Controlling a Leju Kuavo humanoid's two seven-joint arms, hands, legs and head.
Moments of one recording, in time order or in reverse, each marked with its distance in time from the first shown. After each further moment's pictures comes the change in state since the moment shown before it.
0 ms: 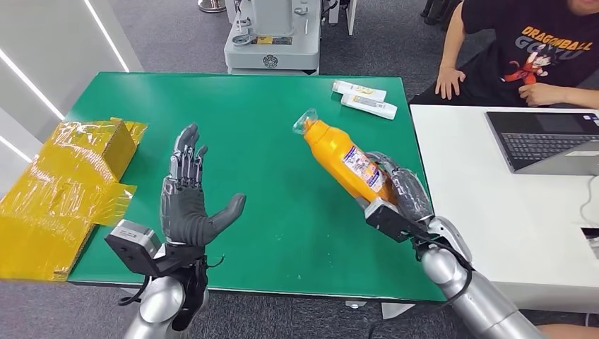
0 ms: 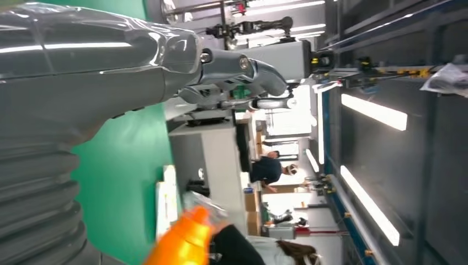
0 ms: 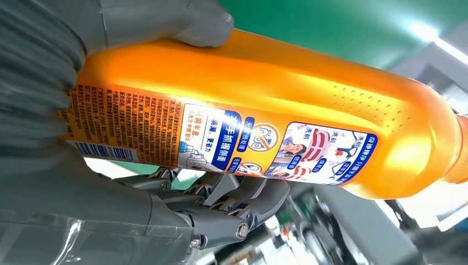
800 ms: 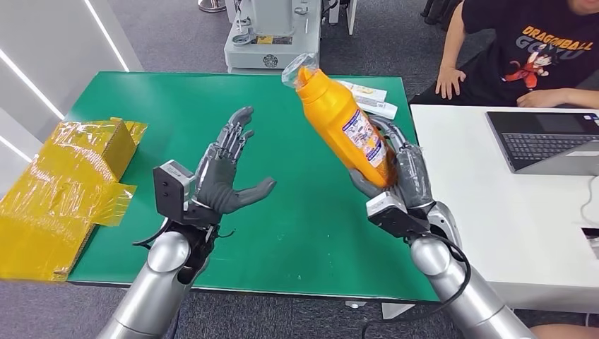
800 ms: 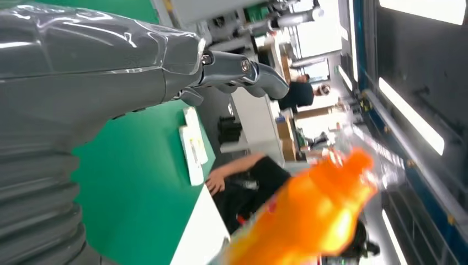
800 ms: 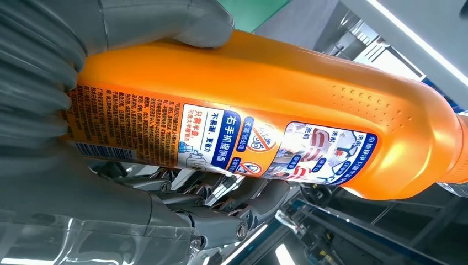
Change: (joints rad) left arm -0.231 0.022 -0.011 0.224 0.098 -0.292 0.134; right arm -0.029 0.109 -0.053 -0.109 0.027 -0.124 -0.122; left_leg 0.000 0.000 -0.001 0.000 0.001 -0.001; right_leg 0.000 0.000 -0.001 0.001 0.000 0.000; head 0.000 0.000
